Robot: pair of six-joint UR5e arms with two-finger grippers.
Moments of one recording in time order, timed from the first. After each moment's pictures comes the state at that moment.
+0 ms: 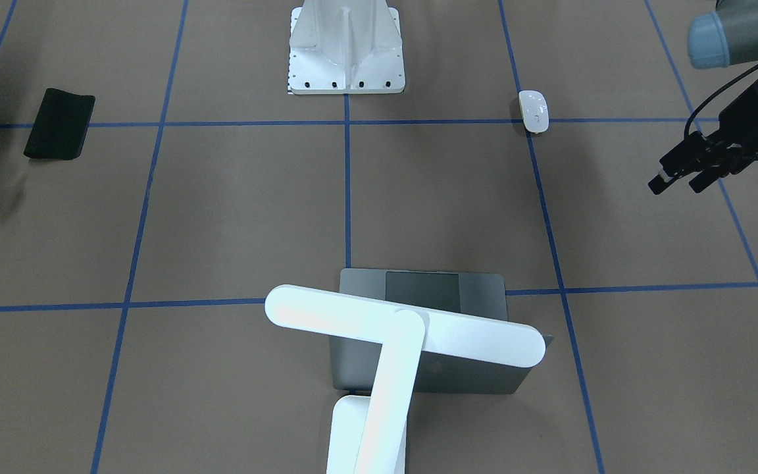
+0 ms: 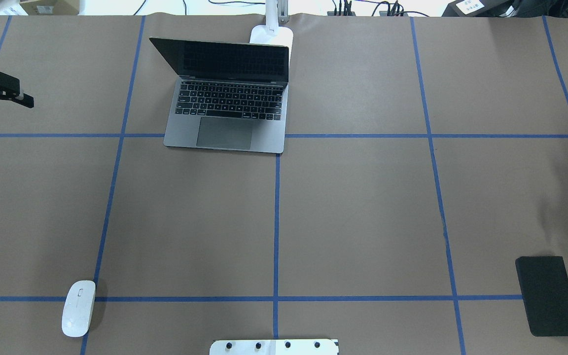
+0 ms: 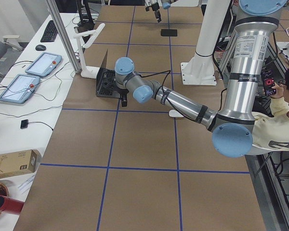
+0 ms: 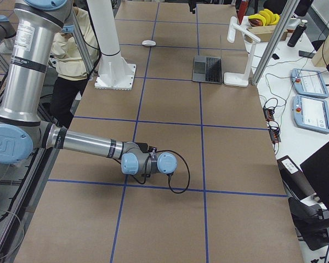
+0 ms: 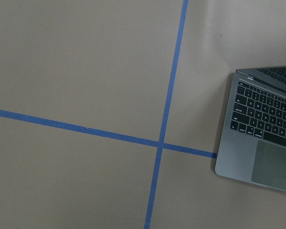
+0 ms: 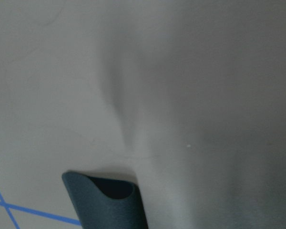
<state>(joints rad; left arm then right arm) -1.19 -1.67 -1.88 -1.97 -2.39 -1.01 1.17 -1.83 1.57 -1.36 2.82 0.25</state>
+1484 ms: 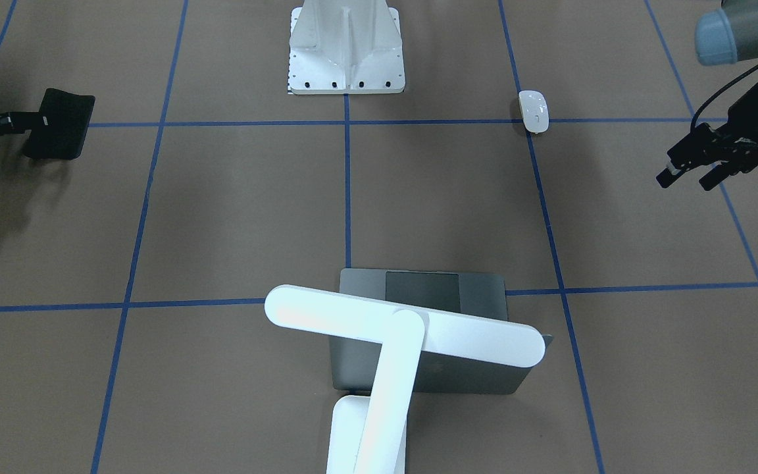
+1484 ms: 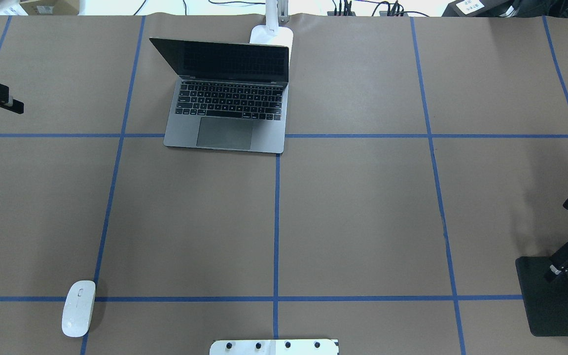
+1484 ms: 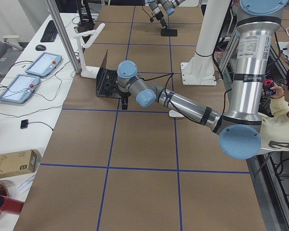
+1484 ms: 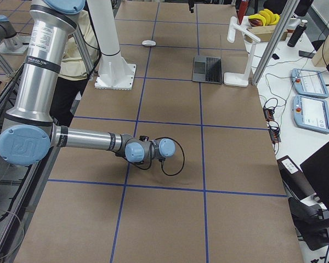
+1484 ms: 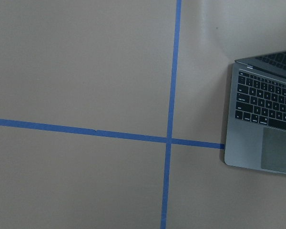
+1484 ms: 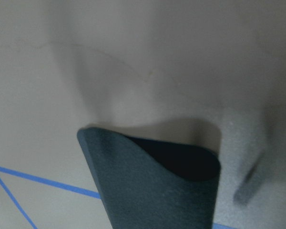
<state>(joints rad) -1.21 -1.63 -1.89 -1.99 -2.39 -0.92 0.93 -1.83 1.61 -1.36 2.83 0.35</state>
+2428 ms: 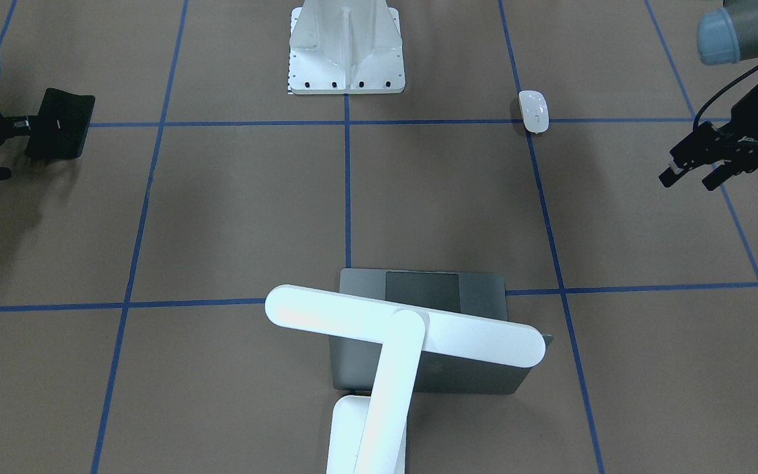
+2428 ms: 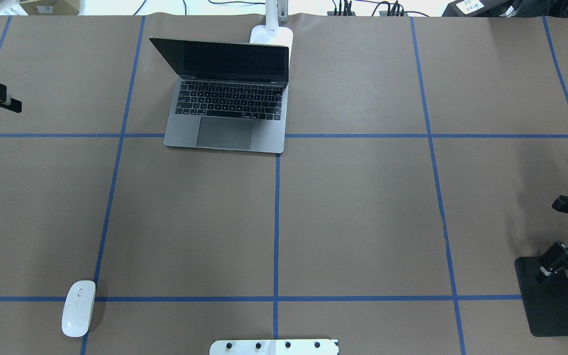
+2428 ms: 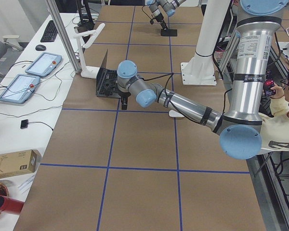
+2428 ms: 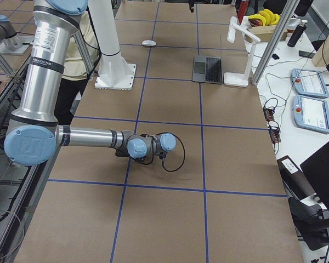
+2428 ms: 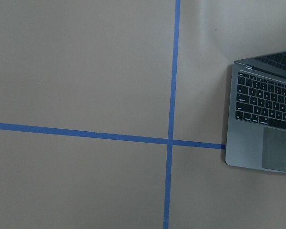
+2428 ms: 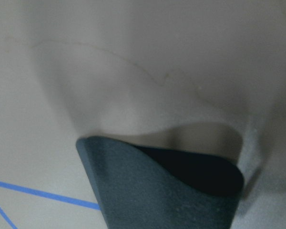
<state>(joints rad) -1.21 -1.63 -1.89 -1.99 -2.39 -0.91 0.90 -1.81 1.63 -1.36 2.77 0.43</state>
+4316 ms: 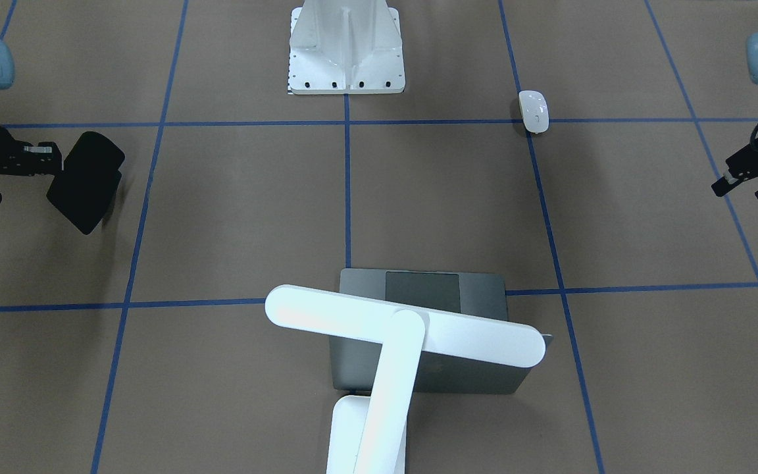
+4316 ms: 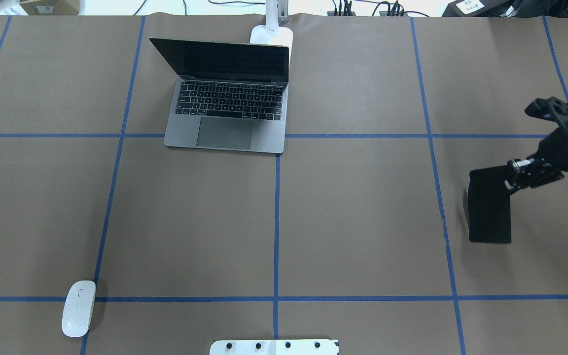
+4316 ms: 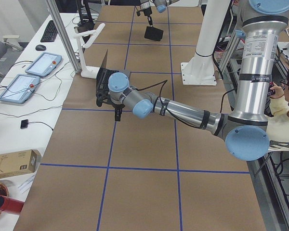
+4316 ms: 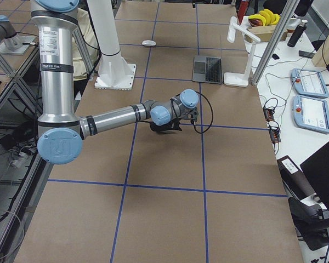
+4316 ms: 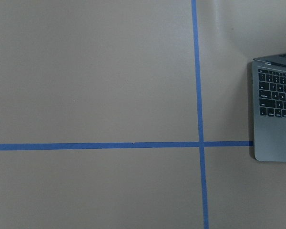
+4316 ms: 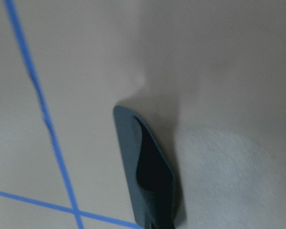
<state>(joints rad) -1.35 -1.63 -1.74 -1.97 -2.50 -0.62 1.05 -1.54 1.82 -1.41 2.58 0.64</state>
